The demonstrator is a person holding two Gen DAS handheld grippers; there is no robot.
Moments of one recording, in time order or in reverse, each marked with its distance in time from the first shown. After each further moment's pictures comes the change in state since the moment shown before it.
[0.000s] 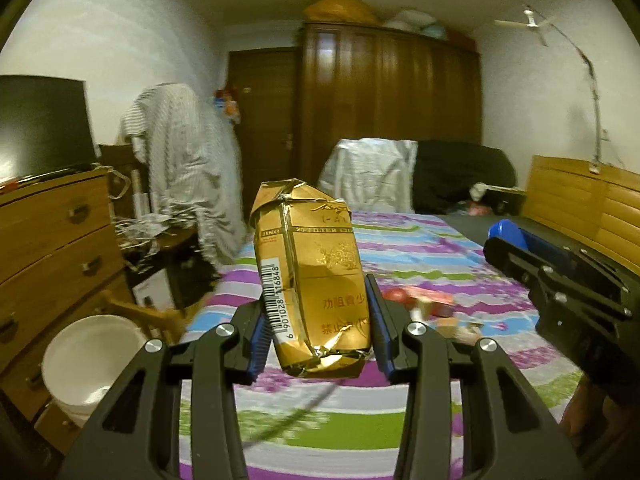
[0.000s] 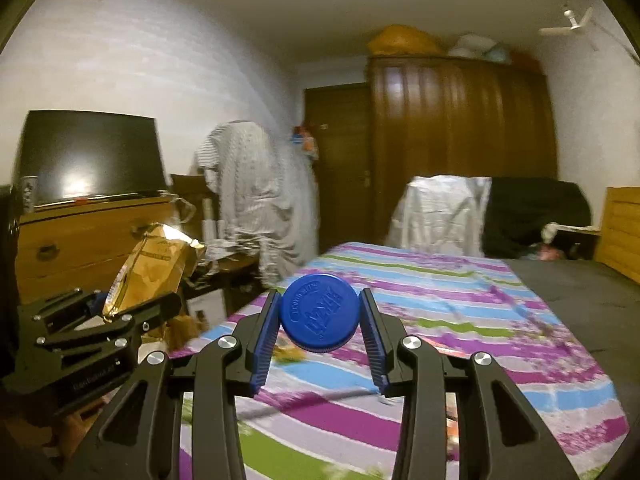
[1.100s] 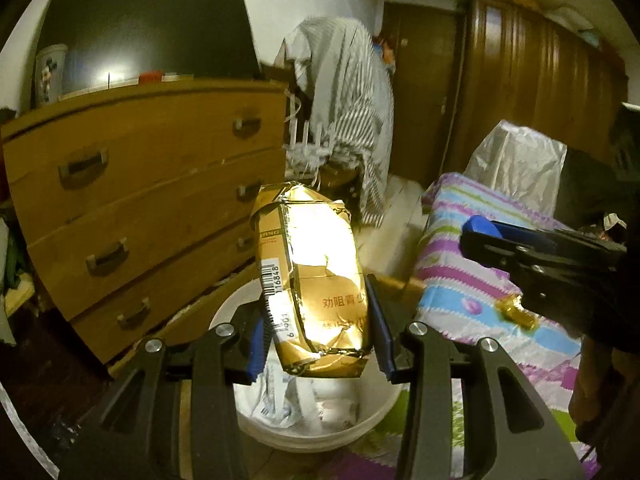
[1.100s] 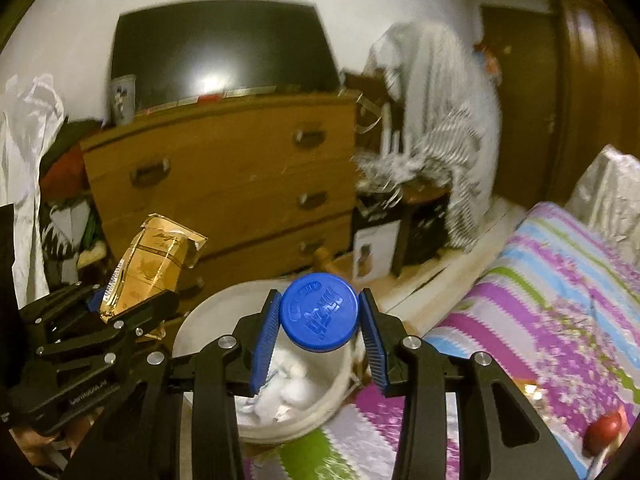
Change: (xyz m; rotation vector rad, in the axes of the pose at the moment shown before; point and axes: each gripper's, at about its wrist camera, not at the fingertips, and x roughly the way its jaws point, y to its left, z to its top) left arm 0.013 0.297 -0.018 -0.258 0.213 0.405; right arm 0.324 0.384 0.041 -0.203 0.439 0.557
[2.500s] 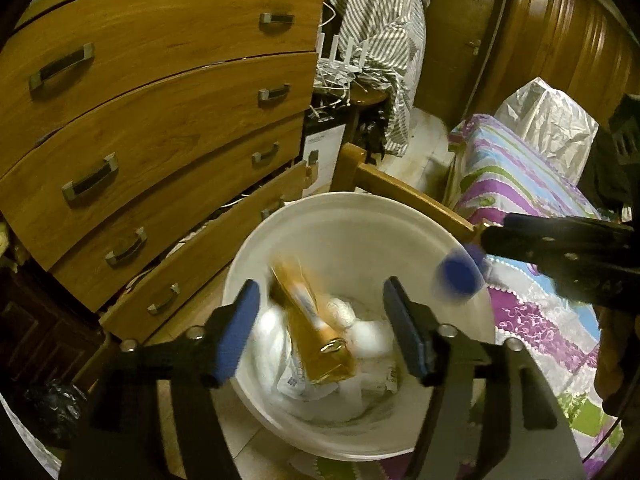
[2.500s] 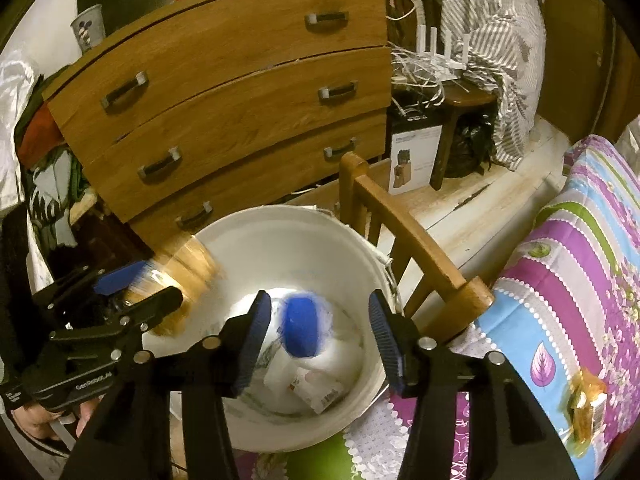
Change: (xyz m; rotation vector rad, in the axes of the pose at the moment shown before) left arm 0.101 0.070 -0.024 -0.078 0.287 0.021; right arm 0.130 -0.021 -0.024 0.050 0.303 0.101
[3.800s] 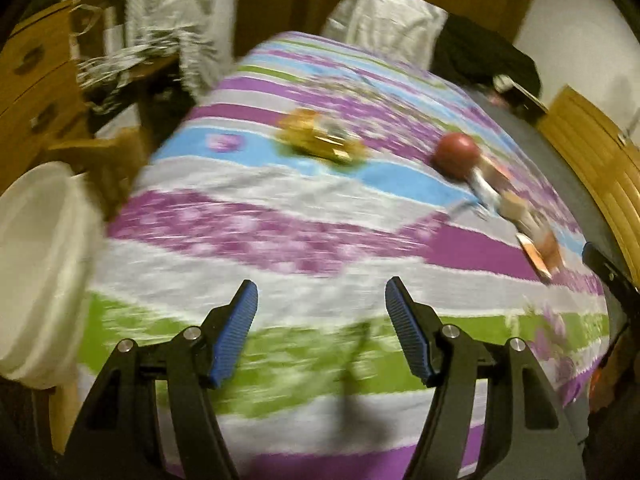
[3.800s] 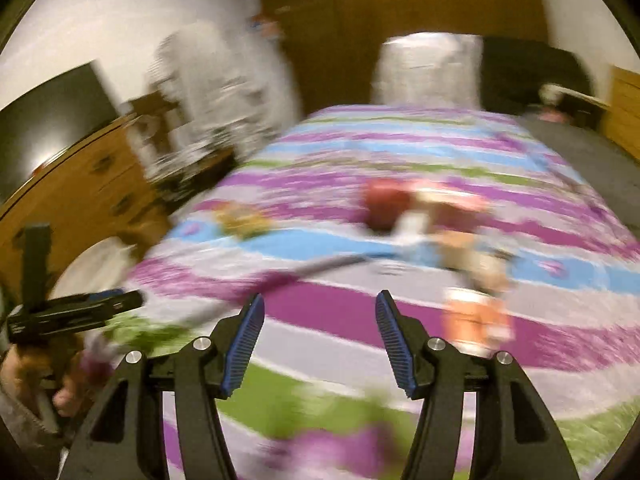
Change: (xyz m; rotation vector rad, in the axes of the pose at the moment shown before) left arm -0.001 -0.309 -0.136 0.414 0.164 -0.400; right arm -0.349 -0.225 -0.467 0.606 -0.412 -0.576
